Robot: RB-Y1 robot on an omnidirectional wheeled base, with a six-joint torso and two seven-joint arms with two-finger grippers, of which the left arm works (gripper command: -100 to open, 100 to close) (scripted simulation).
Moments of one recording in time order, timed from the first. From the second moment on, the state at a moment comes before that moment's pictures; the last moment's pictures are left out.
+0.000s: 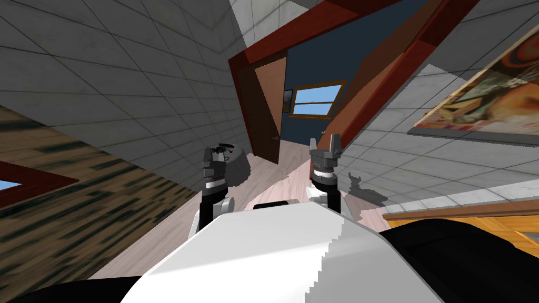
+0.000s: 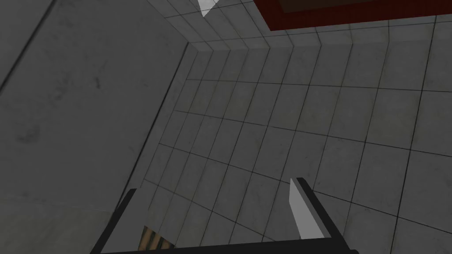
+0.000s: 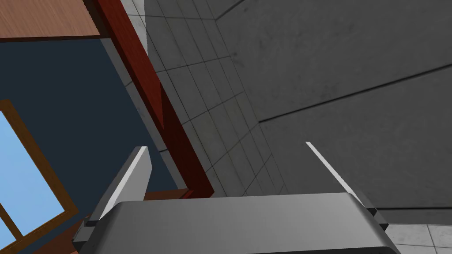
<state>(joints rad) 0.50 -0.04 -0.05 -2.35 -0.08 -0.39 -0.03</state>
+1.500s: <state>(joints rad) 0.36 0.04 -0.07 -2.01 -0.05 -0.46 -0.02</state>
